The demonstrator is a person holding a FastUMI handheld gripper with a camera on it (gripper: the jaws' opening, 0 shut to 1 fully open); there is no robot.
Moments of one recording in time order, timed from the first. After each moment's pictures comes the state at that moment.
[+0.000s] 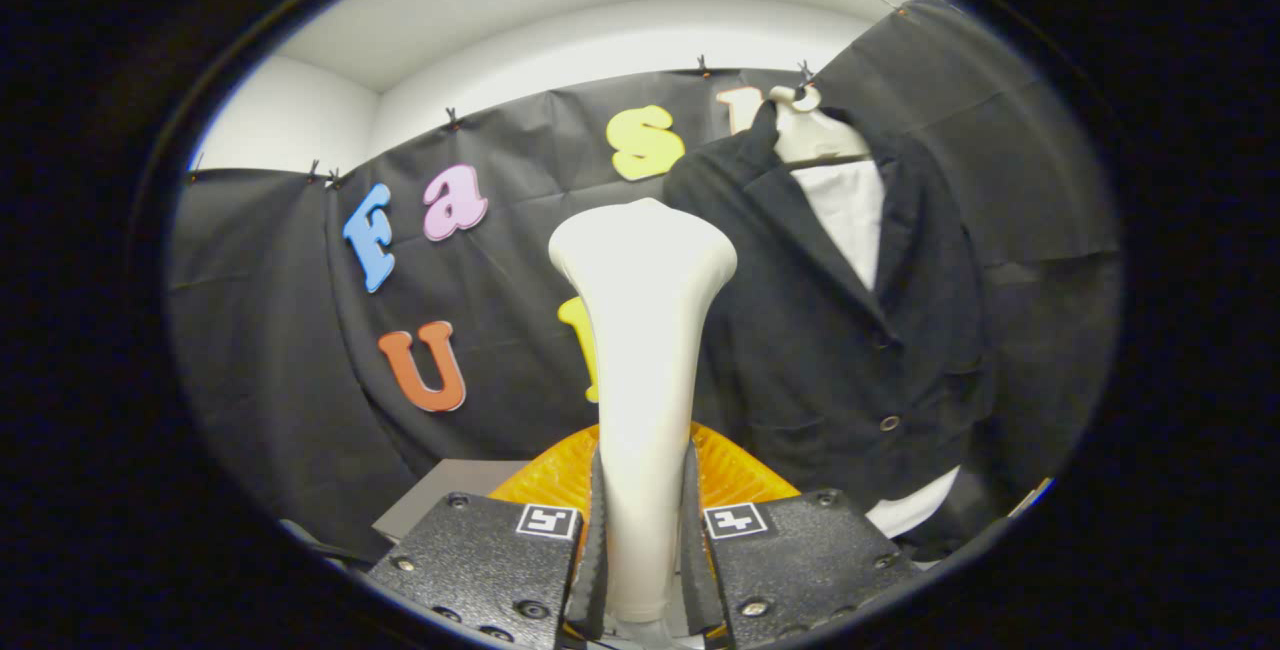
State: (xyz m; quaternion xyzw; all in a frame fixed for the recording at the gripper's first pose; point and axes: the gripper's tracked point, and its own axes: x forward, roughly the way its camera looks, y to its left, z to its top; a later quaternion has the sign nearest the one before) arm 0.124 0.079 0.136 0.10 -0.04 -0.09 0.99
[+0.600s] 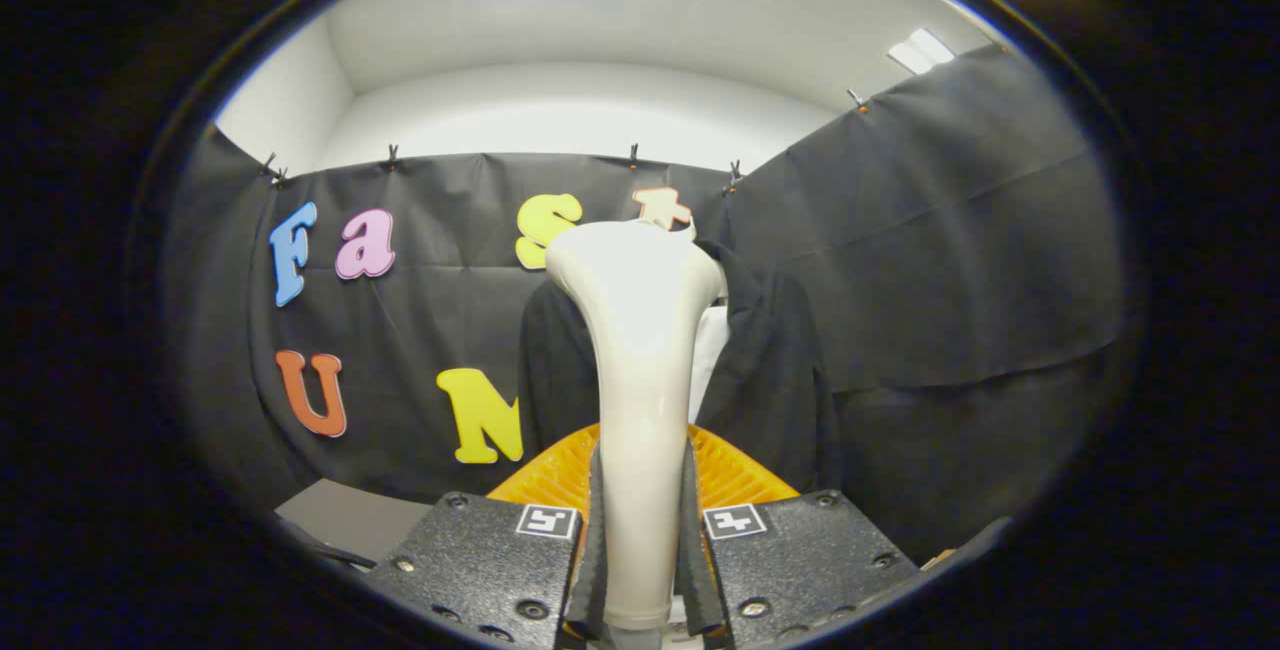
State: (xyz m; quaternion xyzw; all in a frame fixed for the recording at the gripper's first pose) arm 0.067 -0.028 0.220 0.01 -0.14 -0.23 0.96
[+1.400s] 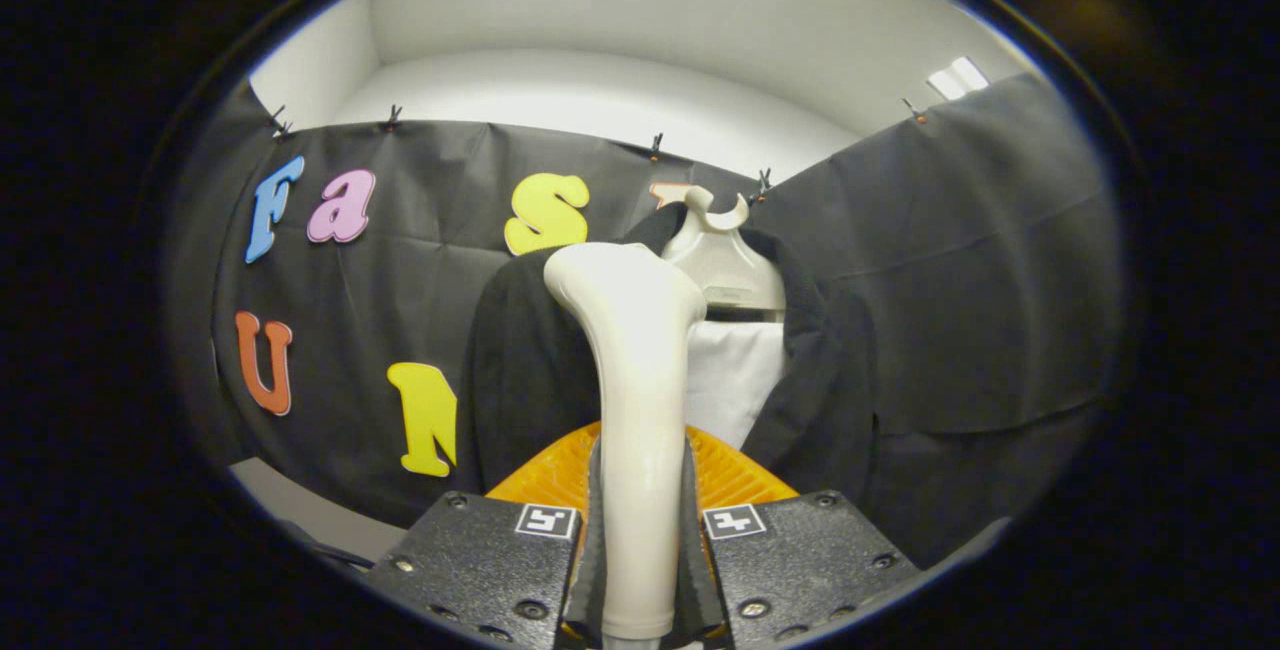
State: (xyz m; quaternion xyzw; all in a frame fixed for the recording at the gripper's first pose) arm 0.207 -0.077 0.238 -0.05 -0.14 -0.25 0.96
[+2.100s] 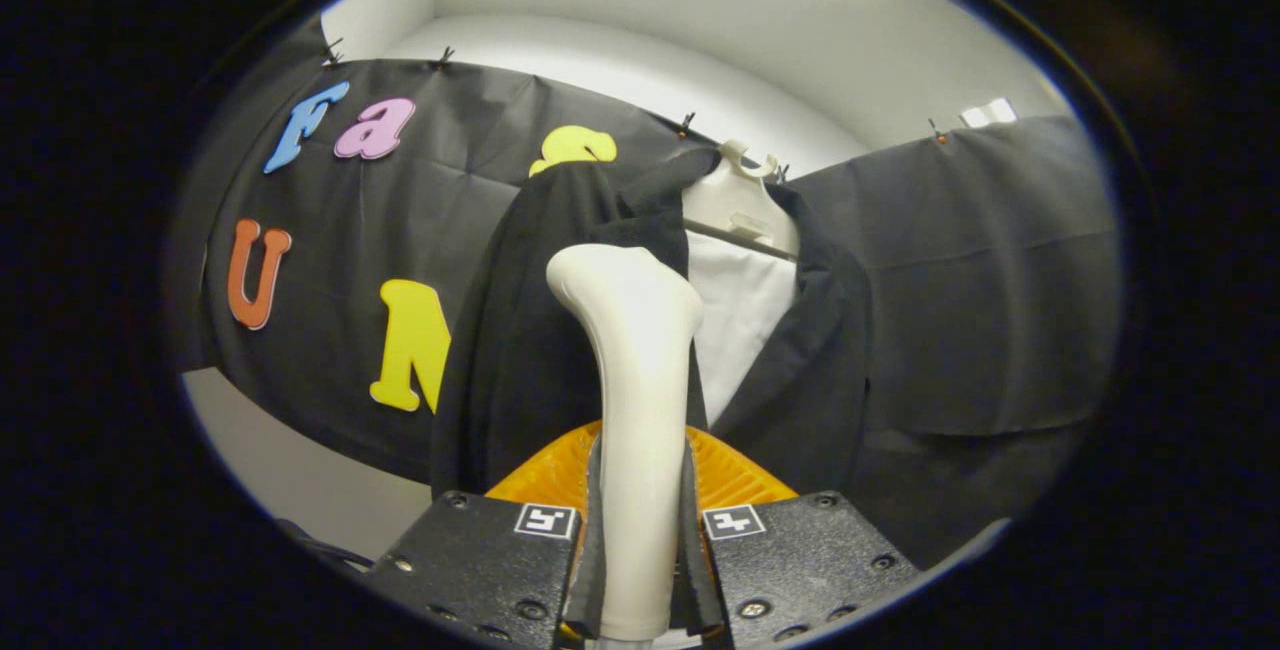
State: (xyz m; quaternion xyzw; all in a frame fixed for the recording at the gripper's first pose) arm 0.212 -0.079 0.149 -0.11 -0.09 -0.28 0.95
